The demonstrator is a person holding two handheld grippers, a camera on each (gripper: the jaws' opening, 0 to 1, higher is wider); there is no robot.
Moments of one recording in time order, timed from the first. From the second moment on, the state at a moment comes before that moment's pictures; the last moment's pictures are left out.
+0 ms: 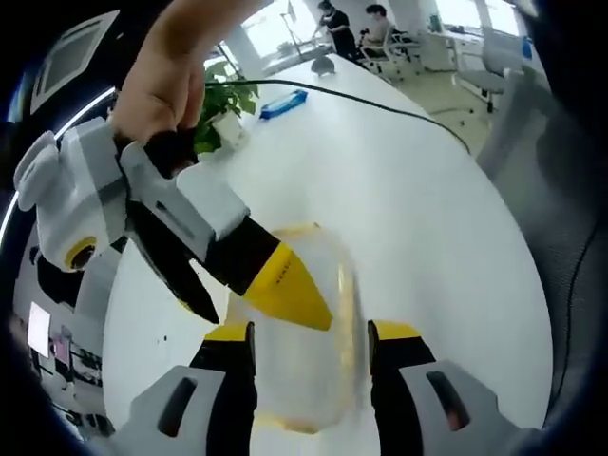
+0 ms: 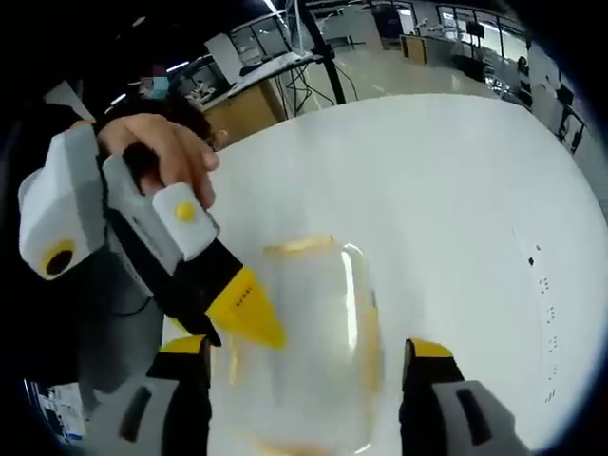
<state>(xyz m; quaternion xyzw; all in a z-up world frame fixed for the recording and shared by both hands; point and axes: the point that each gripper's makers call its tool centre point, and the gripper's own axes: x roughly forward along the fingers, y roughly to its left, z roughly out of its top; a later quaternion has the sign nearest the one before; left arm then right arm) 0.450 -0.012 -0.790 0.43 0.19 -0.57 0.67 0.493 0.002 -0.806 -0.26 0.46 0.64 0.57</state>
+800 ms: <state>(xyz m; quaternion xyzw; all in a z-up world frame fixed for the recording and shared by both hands) 0.456 -0.006 -0.779 0.40 0.24 -0.58 0.67 0.490 -0.002 -0.780 -0.30 0.41 0.62 0.60</state>
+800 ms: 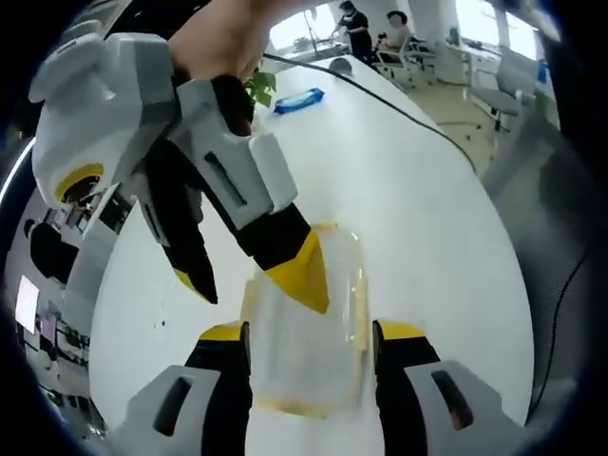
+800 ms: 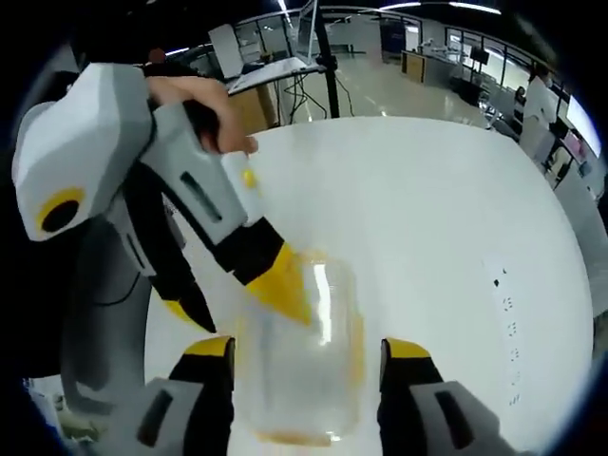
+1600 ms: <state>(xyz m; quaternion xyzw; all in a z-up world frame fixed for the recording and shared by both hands) 0.479 0.003 -0.787 0.32 0.34 -0.57 0.67 0.466 -0.014 -0.783 -0.32 0.37 0.61 0.62</state>
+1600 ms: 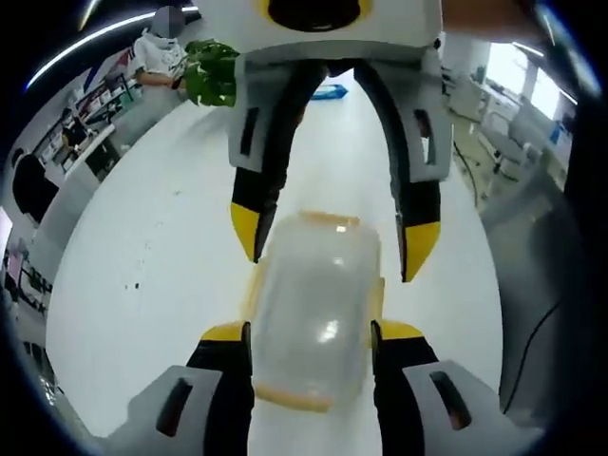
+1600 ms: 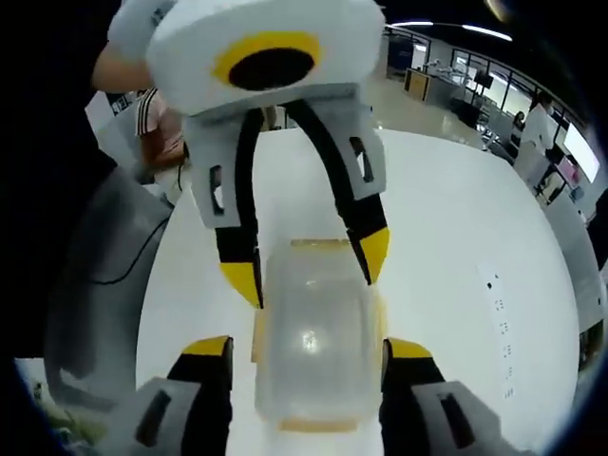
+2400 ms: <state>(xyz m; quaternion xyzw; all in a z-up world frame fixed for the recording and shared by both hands) 0.504 0.025 -0.796 0.24 0.38 -0.43 0.78 0.496 -0.044 -0.800 -0.22 0.40 0.44 0.77</state>
